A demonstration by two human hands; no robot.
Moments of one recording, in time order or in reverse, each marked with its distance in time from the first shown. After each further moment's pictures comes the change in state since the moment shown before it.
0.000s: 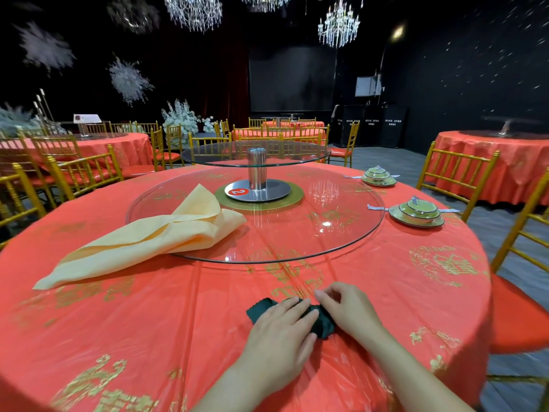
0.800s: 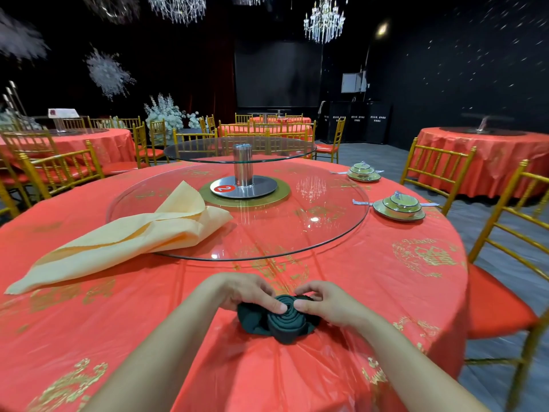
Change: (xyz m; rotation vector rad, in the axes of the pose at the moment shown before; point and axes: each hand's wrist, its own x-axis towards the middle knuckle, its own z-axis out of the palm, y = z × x) left_hand 0.073 -0.068 -0.036 -0.941 -0.870 -0.534; right_hand 0.004 -0.002 -0.007 0.350 -0.426 0.072
